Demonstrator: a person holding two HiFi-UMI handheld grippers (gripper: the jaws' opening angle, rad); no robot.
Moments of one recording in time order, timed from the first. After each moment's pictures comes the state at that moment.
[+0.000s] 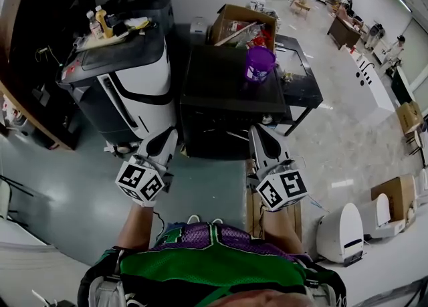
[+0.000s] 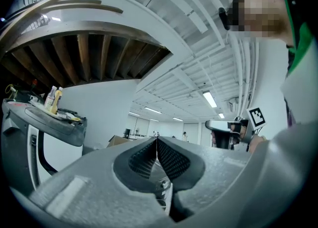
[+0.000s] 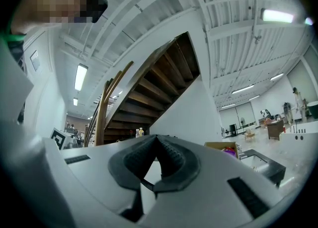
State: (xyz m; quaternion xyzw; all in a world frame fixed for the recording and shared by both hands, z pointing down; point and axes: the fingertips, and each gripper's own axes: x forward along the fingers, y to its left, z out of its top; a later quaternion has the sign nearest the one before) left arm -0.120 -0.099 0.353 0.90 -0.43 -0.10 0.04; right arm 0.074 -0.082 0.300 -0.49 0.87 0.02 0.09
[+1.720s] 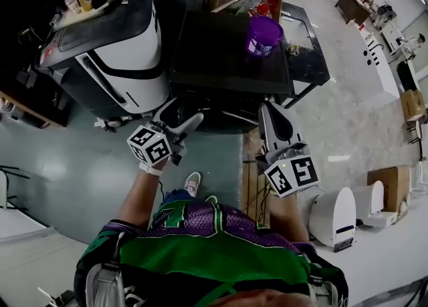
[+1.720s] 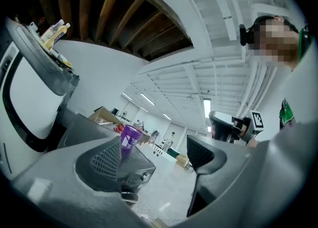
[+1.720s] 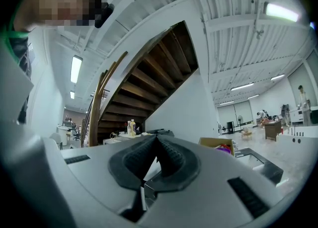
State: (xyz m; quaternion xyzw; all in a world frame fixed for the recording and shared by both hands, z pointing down) left arm -0.043 -0.233 0.466 0.91 -0.33 -0.13 0.20; right arm 0.115 -0.184 0.335 -0.49 0.87 0.01 0.06
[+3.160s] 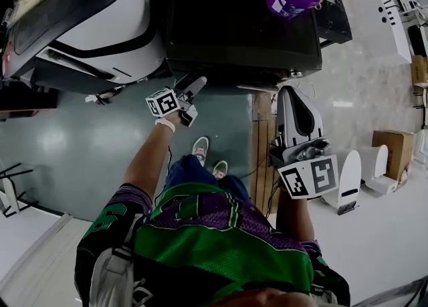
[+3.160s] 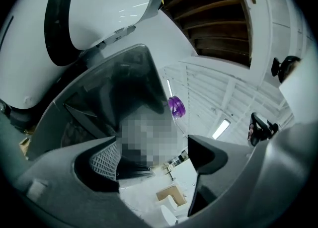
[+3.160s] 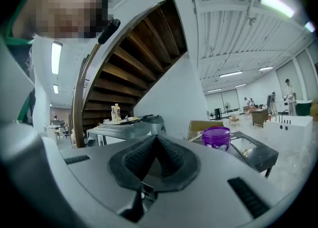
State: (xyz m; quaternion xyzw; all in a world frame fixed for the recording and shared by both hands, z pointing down) left arm -0.064 -0.421 0.776 0.82 -0.29 -0.15 0.47; right arm 0.084 -0.317 0.438 -0.55 0.84 -0.06 0.01
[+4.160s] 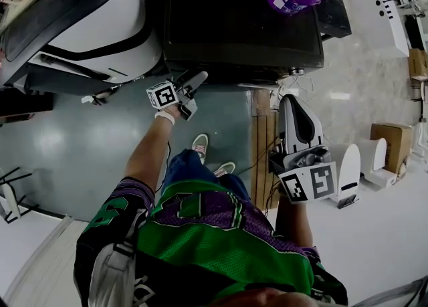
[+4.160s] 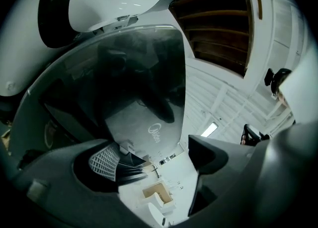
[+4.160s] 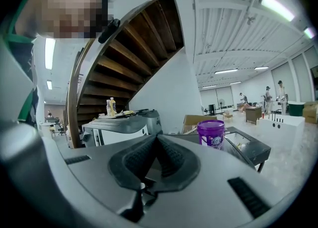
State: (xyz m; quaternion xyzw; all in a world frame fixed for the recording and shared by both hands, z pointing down) left arm -0.049 -0.442 0.782 0.83 -0.21 -0.18 0.49; right arm 0.085 -0.316 0.466 -0.57 0.82 -0.08 -0.02
